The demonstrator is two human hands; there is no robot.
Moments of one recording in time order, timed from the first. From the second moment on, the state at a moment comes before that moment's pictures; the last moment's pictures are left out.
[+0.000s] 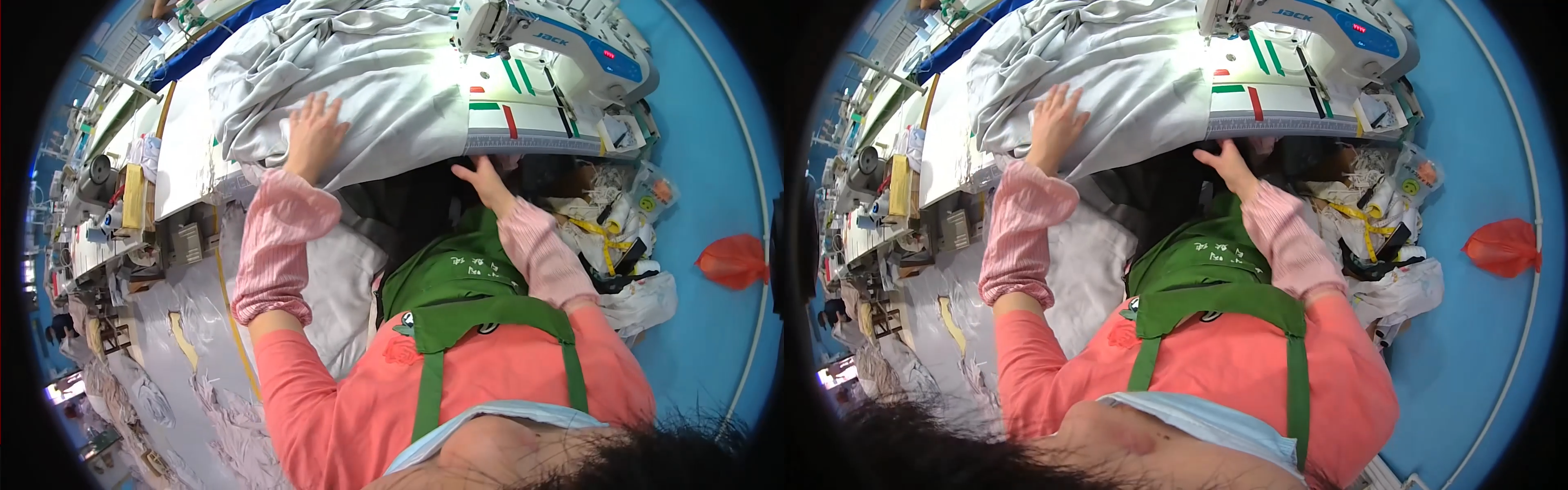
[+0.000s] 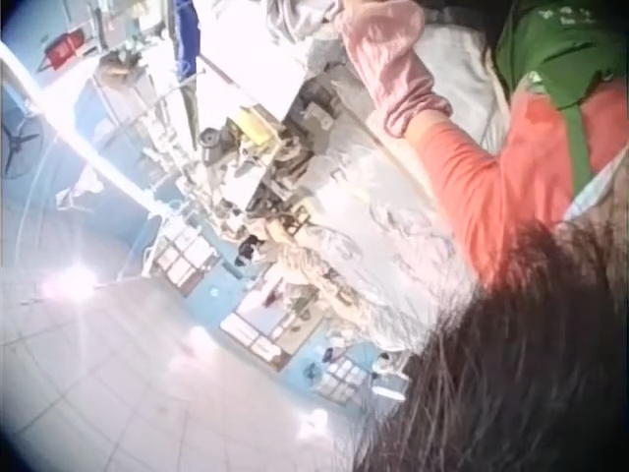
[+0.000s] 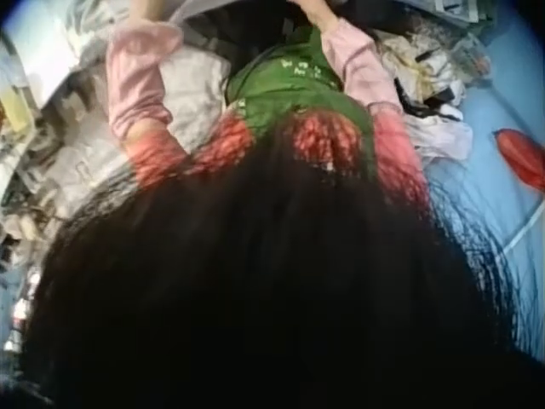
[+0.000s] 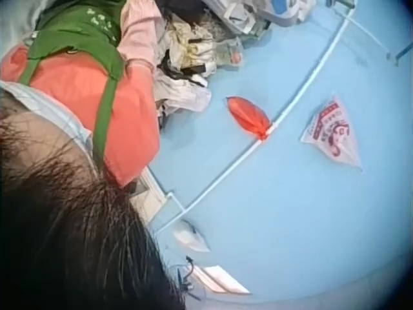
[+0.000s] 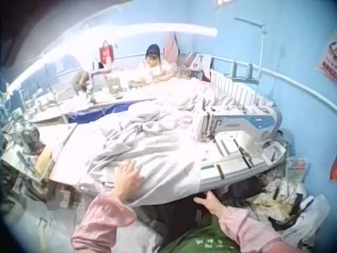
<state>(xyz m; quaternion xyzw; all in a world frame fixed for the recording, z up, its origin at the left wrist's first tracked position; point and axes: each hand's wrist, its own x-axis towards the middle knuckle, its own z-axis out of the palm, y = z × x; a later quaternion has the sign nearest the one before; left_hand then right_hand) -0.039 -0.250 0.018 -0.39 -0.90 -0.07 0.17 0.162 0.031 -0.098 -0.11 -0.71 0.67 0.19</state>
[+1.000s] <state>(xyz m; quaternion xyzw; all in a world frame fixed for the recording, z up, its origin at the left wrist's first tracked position) 0.144 -0.215 0.062 -0.59 -0.70 -0.35 0.19 0.295 -0.035 0.029 -0.11 -0.52 0.85 0.03</state>
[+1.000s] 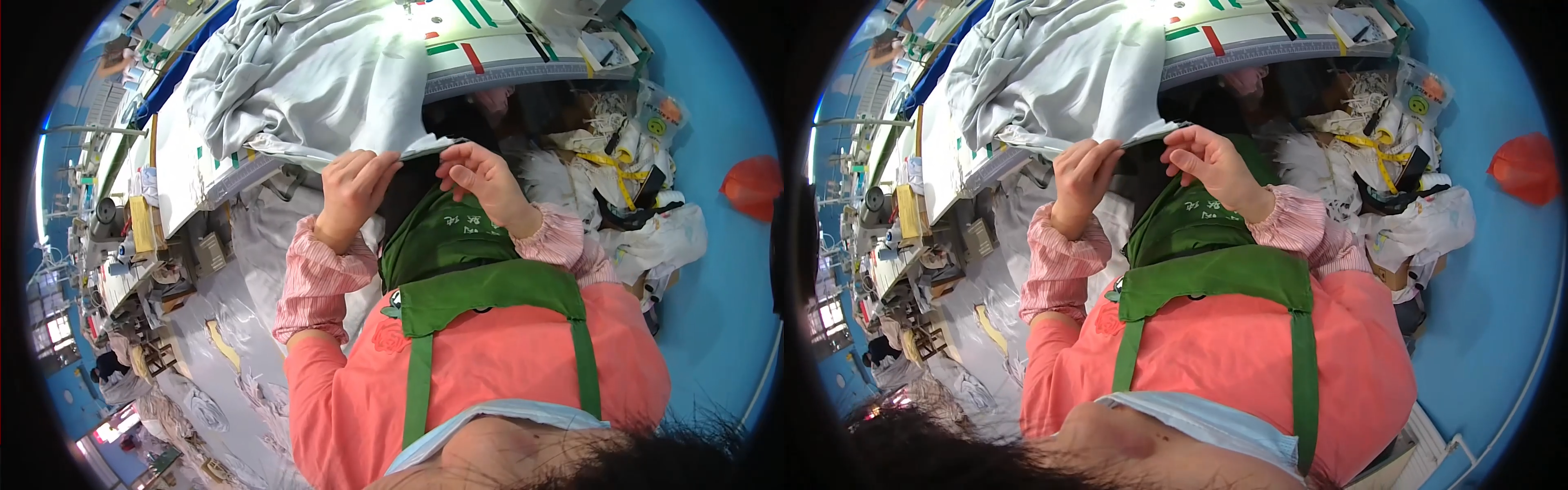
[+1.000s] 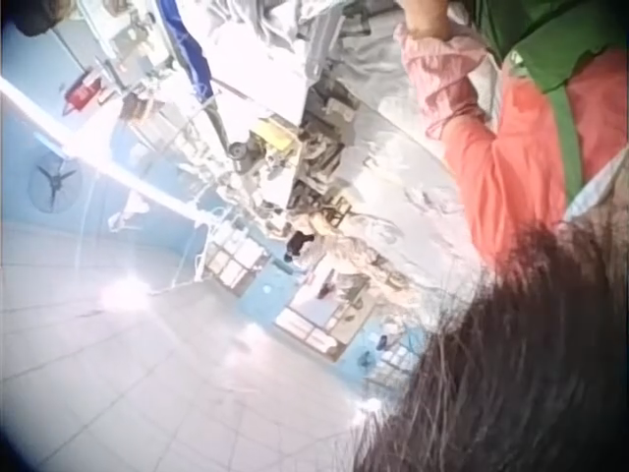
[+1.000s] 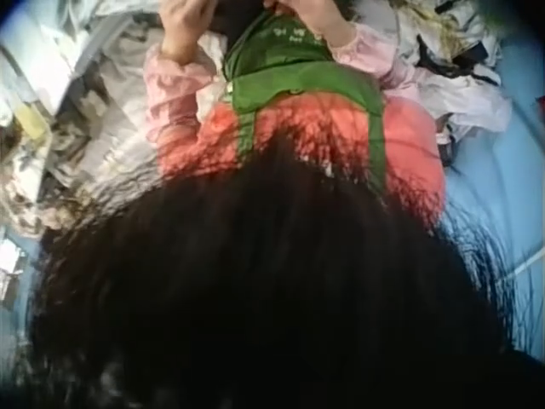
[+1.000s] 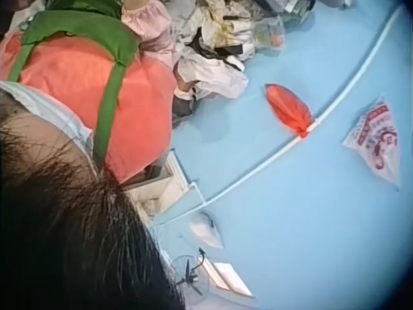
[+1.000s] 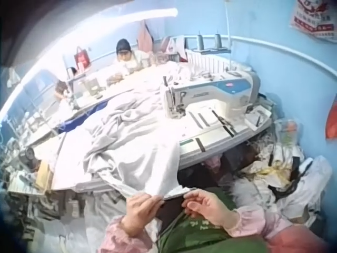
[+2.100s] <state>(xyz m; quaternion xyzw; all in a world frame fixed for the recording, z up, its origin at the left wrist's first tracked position) 0.012 -0.316 0.052 -0.52 -0.79 -0.21 0.22 0.283 0.013 0.063 0.10 -0.90 0.19 0.37</state>
